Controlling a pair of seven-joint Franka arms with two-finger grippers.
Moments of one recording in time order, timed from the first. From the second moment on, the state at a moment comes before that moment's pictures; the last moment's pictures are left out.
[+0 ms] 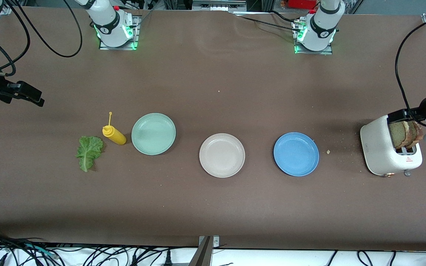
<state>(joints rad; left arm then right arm) 0.20 0.26 -0.07 -1.54 0.09 1.66 0.01 0.09 0.11 -0.06 -1.47 0.00 1.59 0.11</state>
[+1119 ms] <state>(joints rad) 0.32 0.36 -0.07 -1.66 0.09 1.82 0.08 0.09 0.11 -0.06 -1.47 0.00 1.59 0.11</state>
